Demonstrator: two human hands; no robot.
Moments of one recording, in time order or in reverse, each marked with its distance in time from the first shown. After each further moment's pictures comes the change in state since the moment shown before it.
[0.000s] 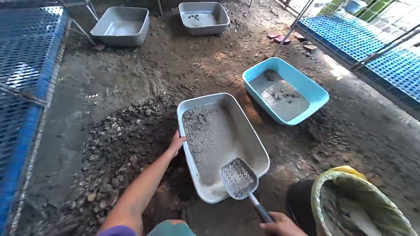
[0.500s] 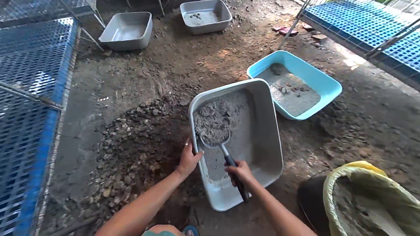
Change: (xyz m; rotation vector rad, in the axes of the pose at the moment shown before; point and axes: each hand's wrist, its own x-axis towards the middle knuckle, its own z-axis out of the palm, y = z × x) left_hand -0.125 0.036 0.024 0.159 -0.017 0.332; right_hand 0.103 -0.102 0.073 0.157 -0.038 -0.434
